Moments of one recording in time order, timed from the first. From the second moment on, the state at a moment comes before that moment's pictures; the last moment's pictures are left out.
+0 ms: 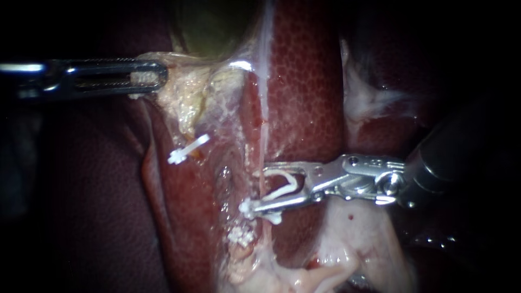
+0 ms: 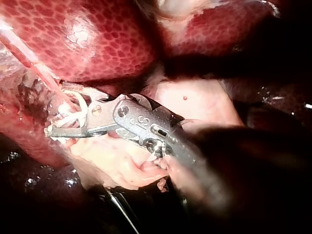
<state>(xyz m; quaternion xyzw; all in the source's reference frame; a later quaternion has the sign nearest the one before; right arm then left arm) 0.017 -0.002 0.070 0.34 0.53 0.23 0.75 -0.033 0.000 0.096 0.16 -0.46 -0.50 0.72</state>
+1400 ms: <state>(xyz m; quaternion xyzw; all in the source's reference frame) 0.017 0.000 0.072 0.42 0.51 0.29 0.69 -0.033 -0.001 0.096 0.15 -0.46 -0.50 0.72</state>
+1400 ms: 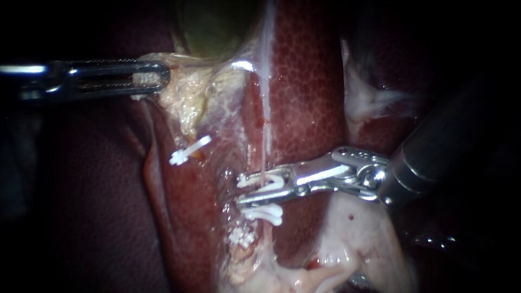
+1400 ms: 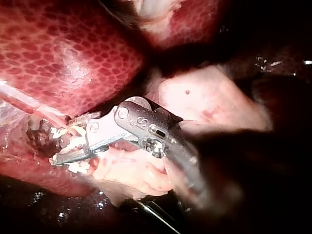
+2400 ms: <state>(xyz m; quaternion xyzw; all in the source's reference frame) 0.016 0.000 0.072 0.45 0.49 0.30 0.68 -0.033 -0.001 0.096 0.15 -0.46 -0.50 0.72</state>
